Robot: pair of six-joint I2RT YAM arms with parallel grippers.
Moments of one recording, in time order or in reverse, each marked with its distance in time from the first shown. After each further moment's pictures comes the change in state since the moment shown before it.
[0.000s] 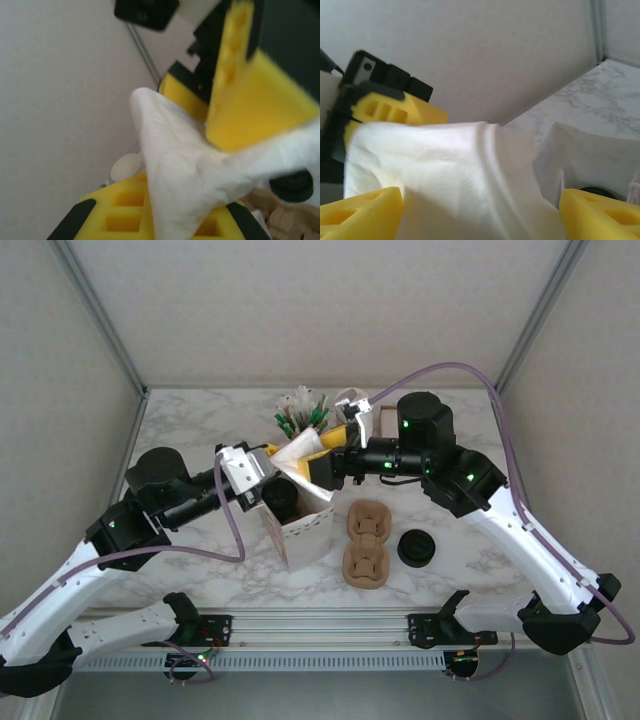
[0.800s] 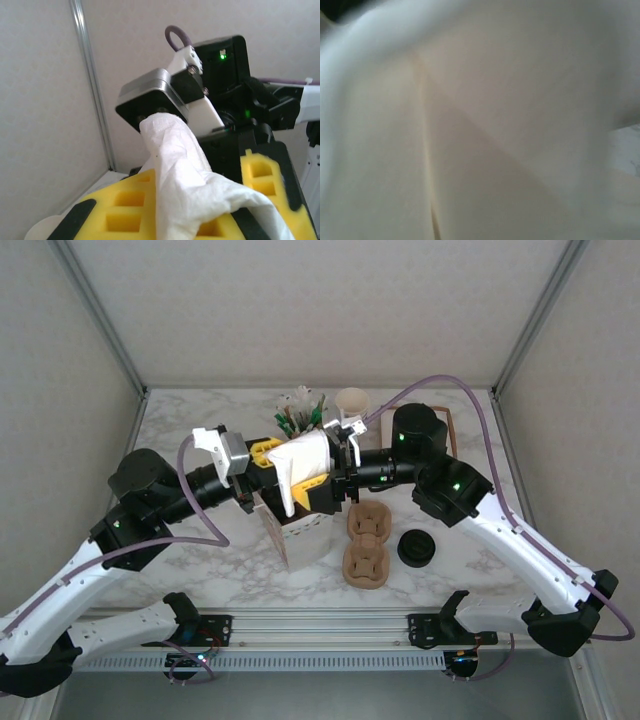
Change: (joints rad) left arm 0.000 0.006 -0.025 0.271 0.203 -0.372; right arm 0.055 -0.026 -0.109 0.235 -0.249 -0.056
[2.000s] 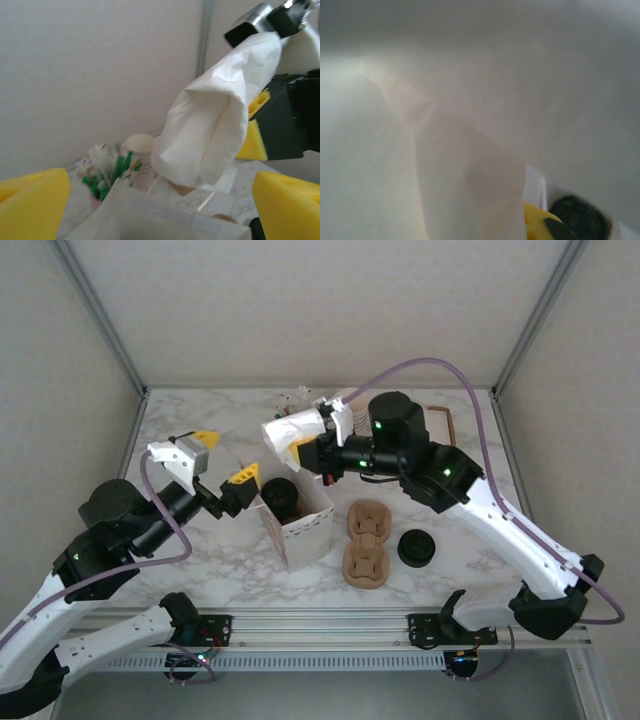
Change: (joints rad) left arm 0.000 -0.204 -0.077 -0.315 -0.549 -0.089; right arm 0.048 0.147 0.229 -0.307 0.503 0.039
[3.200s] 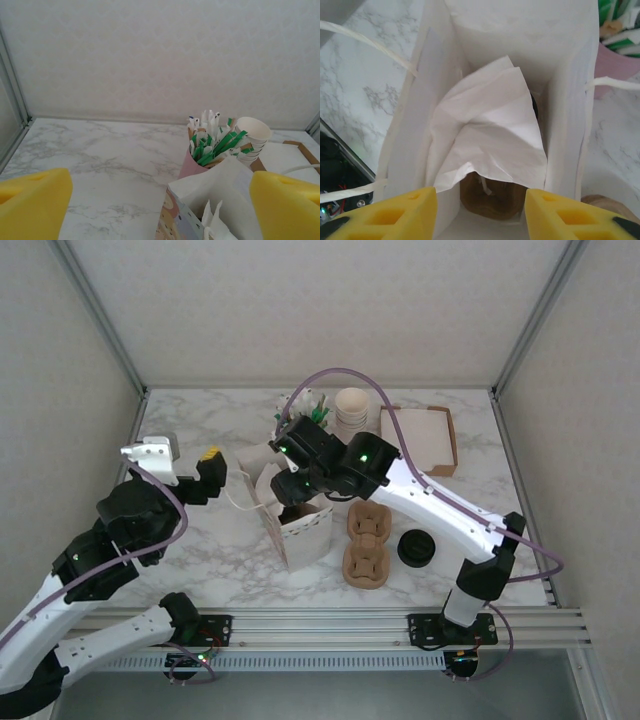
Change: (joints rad) left arm -0.001 -0.001 -0.001 -0.196 -0.512 -0.224; right arm 0.191 0.338 0.317 -0.545 0.441 0.057
